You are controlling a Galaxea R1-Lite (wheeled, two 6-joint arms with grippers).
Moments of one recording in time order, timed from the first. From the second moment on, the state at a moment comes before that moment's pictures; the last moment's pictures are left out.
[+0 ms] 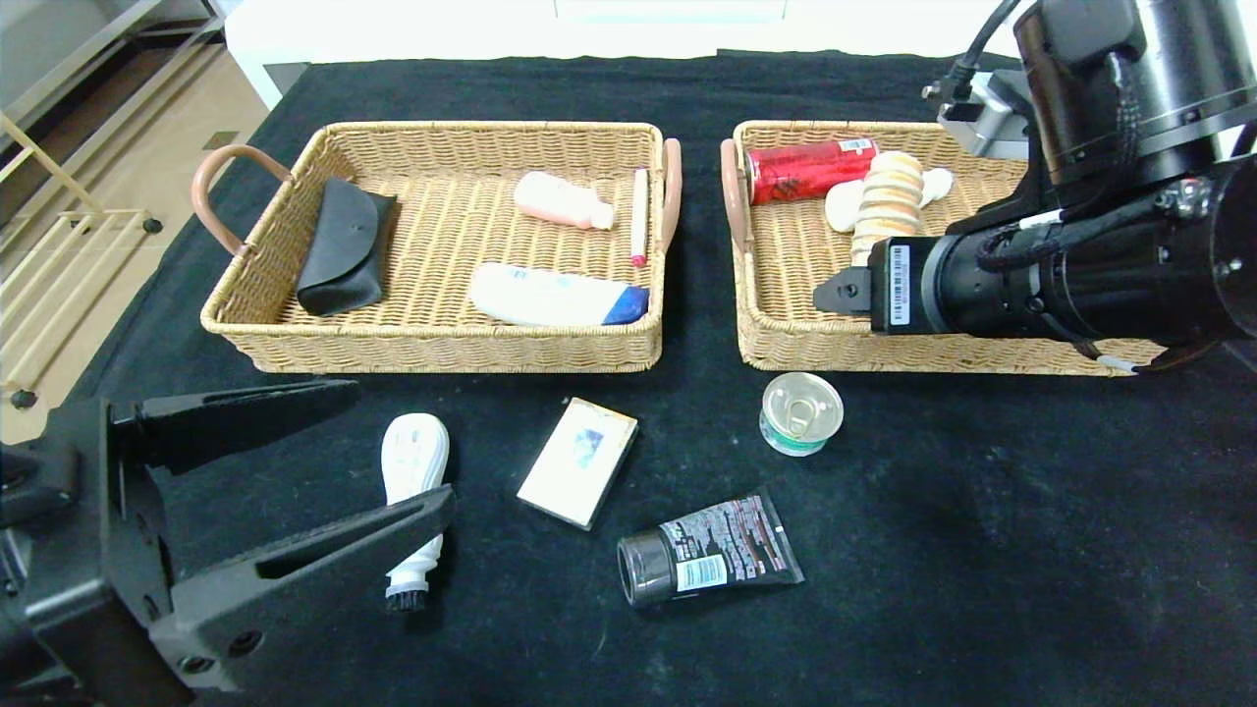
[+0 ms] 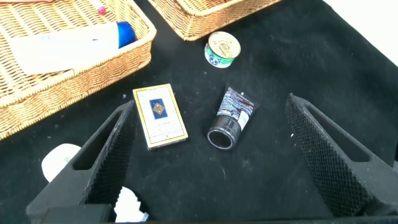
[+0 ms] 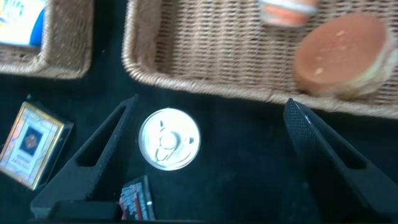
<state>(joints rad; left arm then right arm) -0.59 1.01 -0.67 -0.29 -0.18 0.04 0.68 1.71 -1.65 0.44 -0.44 0.32</state>
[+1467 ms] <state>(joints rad) -0.59 1.01 -0.67 -0.29 -0.18 0.04 0.76 1.94 -1.66 0.47 -0.61 0.59</state>
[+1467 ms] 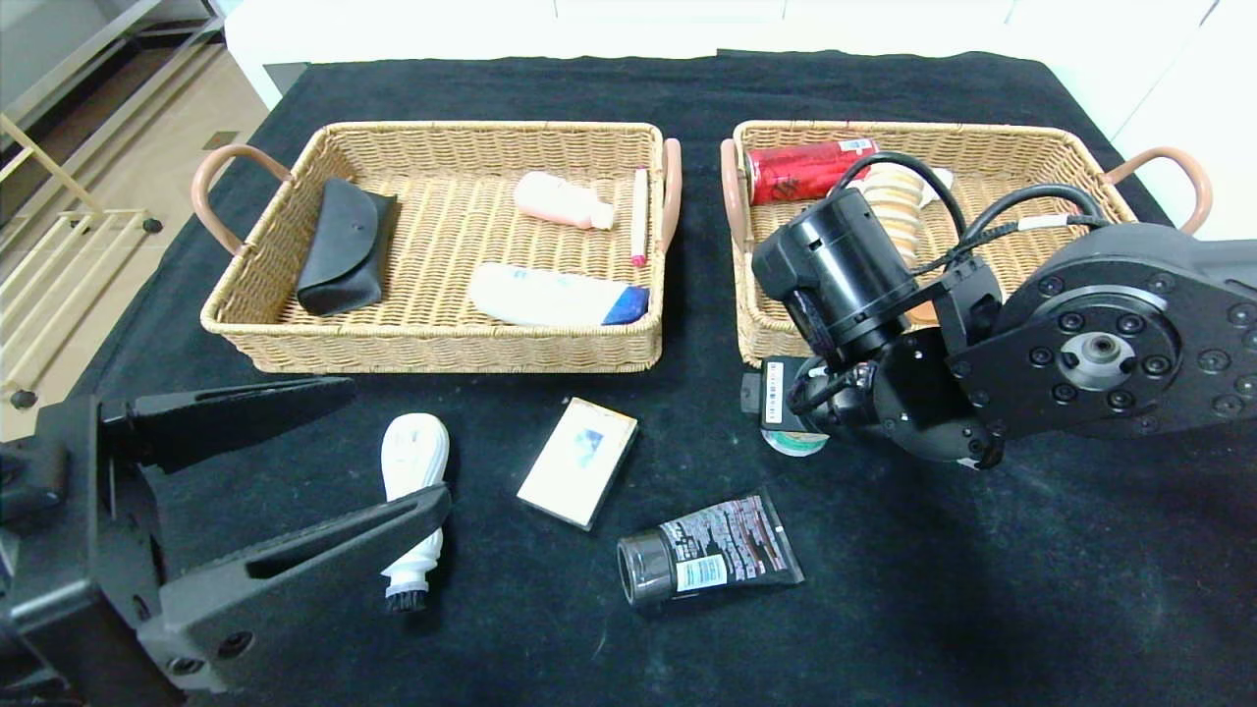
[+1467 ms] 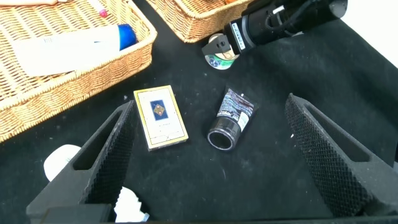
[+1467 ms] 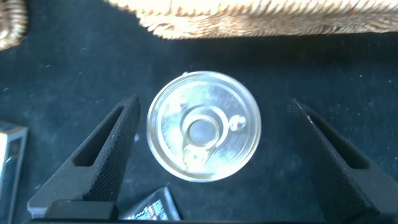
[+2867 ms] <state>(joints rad) -0.59 1.01 -0.67 -0.29 -0.18 0.04 0.76 1.98 -1.67 0.48 -0.60 0.59</state>
